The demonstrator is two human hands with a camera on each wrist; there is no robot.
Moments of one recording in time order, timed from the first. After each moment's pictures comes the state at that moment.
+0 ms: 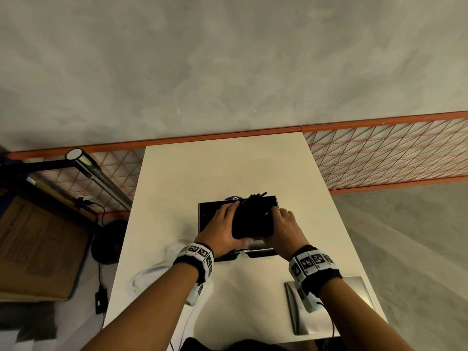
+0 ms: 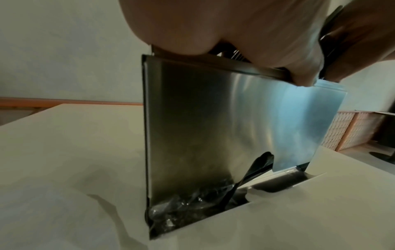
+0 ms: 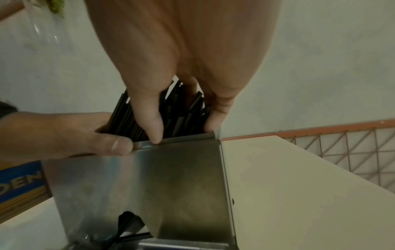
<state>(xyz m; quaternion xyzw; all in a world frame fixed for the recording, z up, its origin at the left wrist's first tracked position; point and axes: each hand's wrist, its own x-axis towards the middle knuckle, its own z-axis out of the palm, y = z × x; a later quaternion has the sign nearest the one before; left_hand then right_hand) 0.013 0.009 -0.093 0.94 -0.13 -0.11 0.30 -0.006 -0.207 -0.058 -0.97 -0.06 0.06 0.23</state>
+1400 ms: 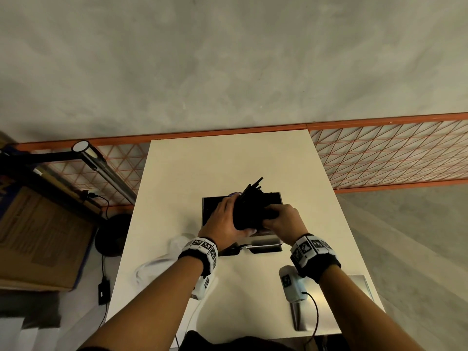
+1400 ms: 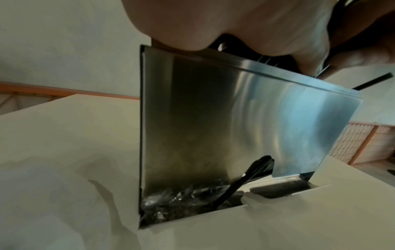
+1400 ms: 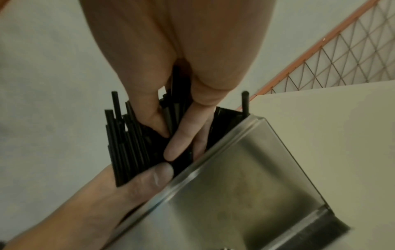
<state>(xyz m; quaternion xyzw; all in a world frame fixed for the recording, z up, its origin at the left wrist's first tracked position) 0.010 0.007 -0.085 0.92 -0.10 -0.06 0.37 0.002 -0.198 -0.025 -0.90 0.02 0.12 0.43</state>
